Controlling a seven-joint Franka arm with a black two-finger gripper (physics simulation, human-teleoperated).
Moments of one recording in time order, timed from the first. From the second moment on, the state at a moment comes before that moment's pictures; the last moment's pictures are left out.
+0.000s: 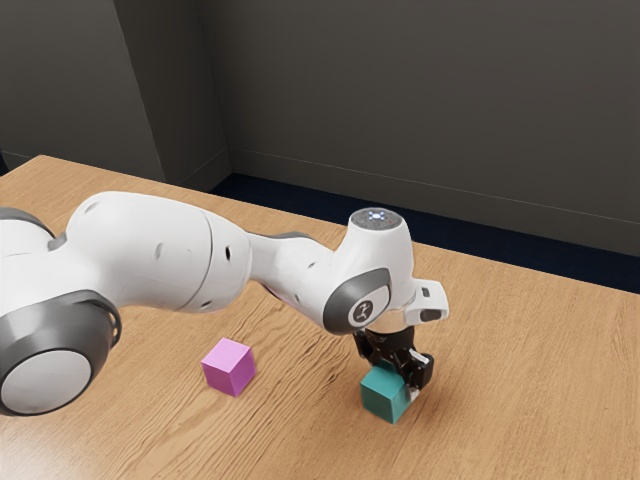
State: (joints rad) arm -0.71 0.56 0.25 -1.76 -0.23 2.33 -0.11
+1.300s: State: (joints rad) arm -0.40 0.04 0.32 -2.22 0.06 2.17 -0.09
